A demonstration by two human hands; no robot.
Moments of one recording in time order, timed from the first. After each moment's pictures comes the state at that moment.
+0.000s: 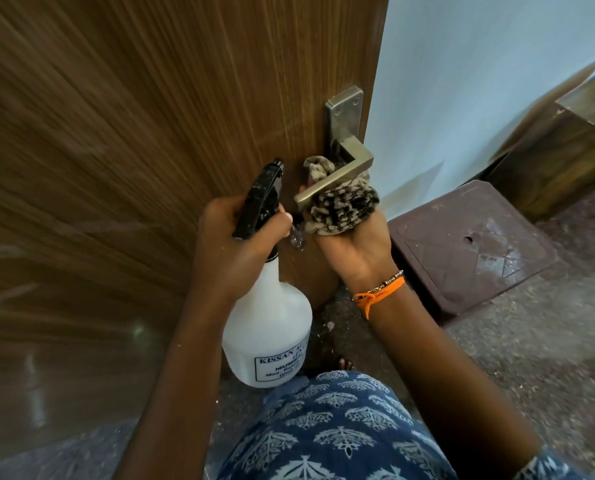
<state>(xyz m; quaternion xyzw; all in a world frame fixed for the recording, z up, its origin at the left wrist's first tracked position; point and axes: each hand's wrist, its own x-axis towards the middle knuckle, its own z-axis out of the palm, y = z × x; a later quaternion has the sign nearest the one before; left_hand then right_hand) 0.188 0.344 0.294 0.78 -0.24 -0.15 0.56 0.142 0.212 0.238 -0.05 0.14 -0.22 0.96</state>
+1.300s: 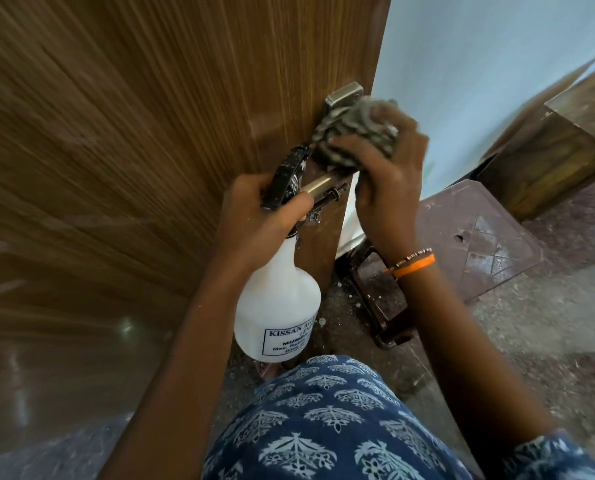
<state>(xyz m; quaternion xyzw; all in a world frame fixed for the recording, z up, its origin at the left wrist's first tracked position) 0.195 0.316 0.292 0.79 -0.27 -0.17 0.53 0.132 0.159 0.231 -0.85 0.17 -0.47 0.18</state>
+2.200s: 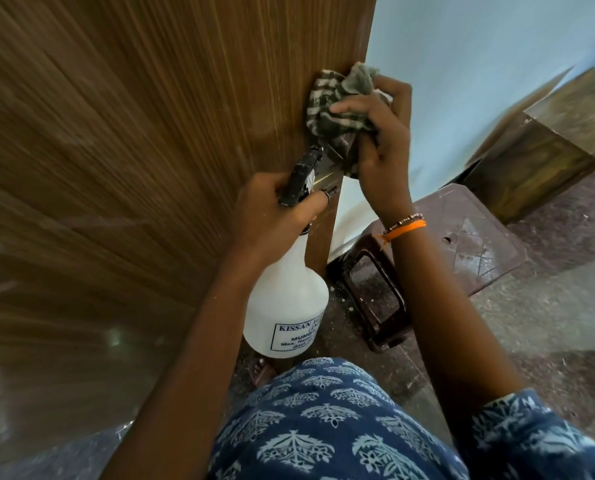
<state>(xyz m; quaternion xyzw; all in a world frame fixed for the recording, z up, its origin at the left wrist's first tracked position) 0.184 0.301 0.296 0.79 -0.30 -0.17 0.51 0.155 0.132 0.247 -0.77 0.11 -0.50 0.38</state>
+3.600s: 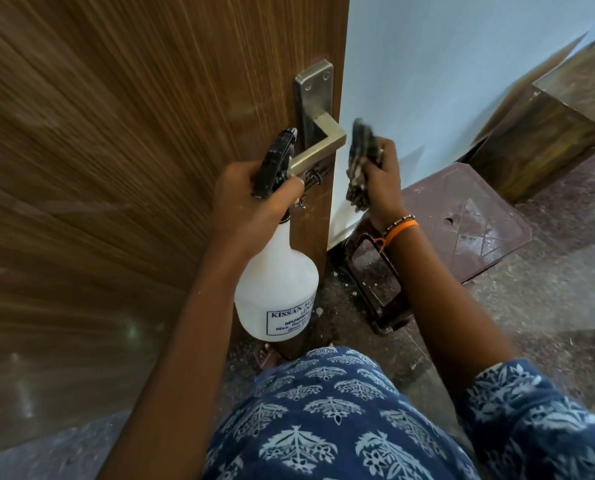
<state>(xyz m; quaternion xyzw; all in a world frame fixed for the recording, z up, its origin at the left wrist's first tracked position) 0.175 0.307 0.289 0.77 -0.28 -0.17 0.55 0.129 0.121 0.176 -0.60 0.36 -0.28 0.65</state>
